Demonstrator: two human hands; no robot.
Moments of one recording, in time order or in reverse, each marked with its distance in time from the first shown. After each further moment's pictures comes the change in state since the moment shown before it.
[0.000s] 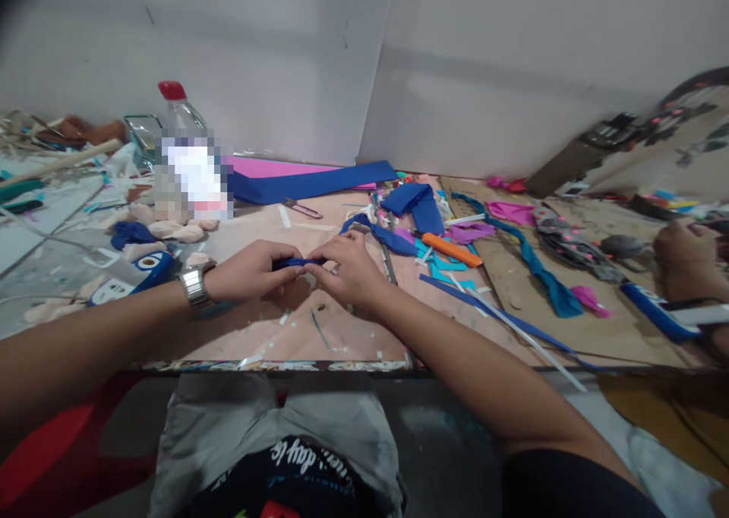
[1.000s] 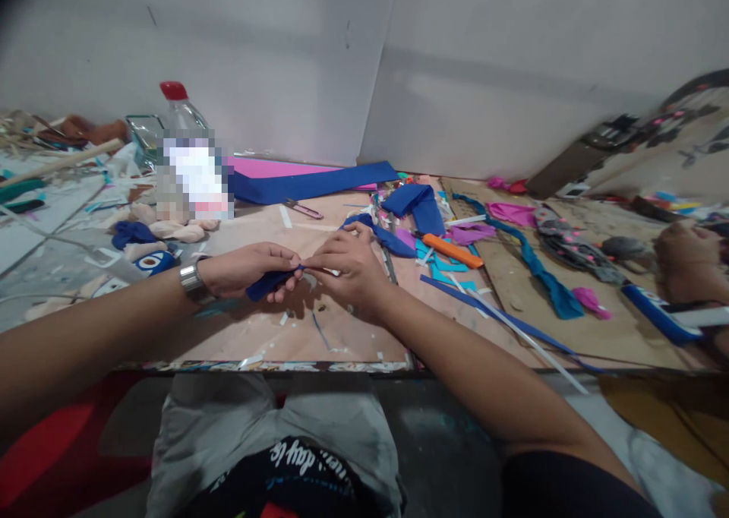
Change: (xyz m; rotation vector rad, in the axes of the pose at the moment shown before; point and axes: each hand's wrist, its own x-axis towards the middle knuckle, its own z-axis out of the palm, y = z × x) left_hand 0.002 0.005 -0.003 -0.905 -0.233 -0.436; right_hand 0.002 -0.012 -0.012 -0.044 0.033 -0.124
